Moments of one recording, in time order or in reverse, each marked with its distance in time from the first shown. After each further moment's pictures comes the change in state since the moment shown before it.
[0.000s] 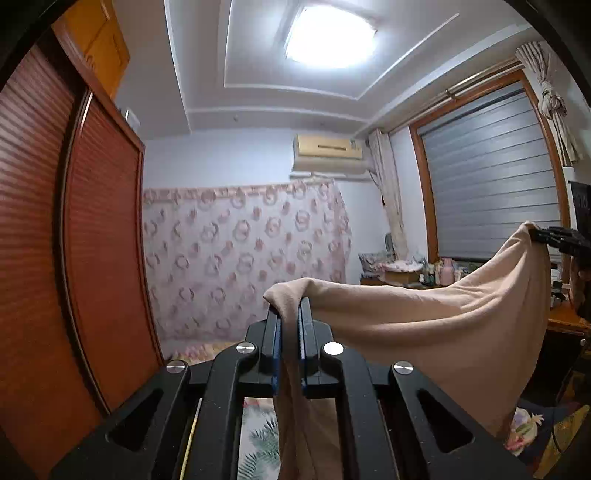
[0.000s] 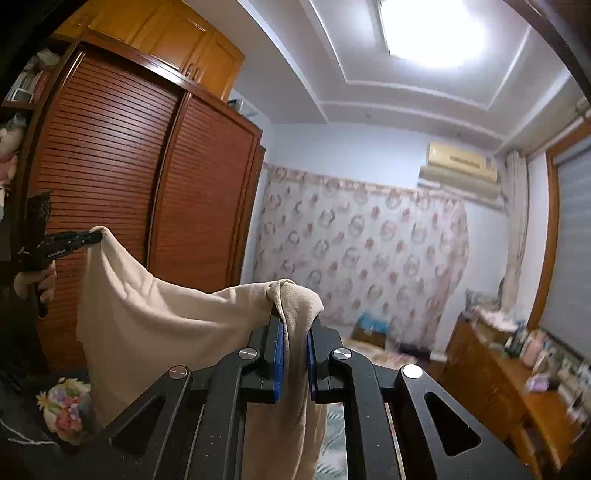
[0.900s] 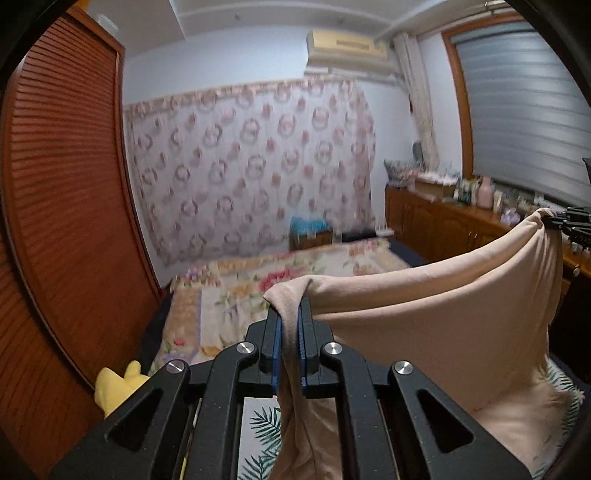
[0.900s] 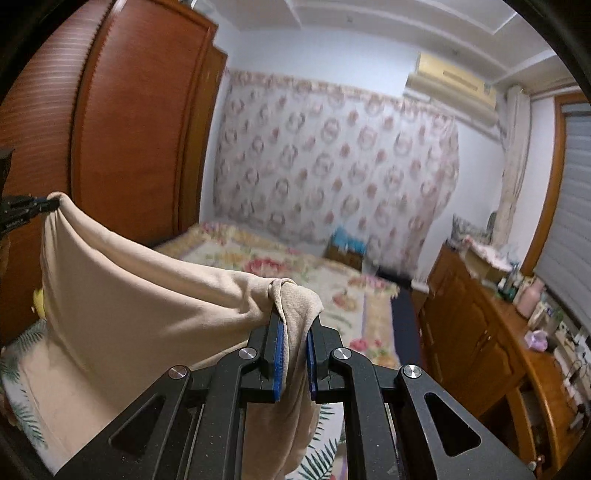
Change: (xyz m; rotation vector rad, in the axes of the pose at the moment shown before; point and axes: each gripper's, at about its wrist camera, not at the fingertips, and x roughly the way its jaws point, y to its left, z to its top) left arm 0.267 0.015 -0.159 0.010 0.402 0.065; right arm 0.298 0.013 -0.106 0.013 0.397 -0.079
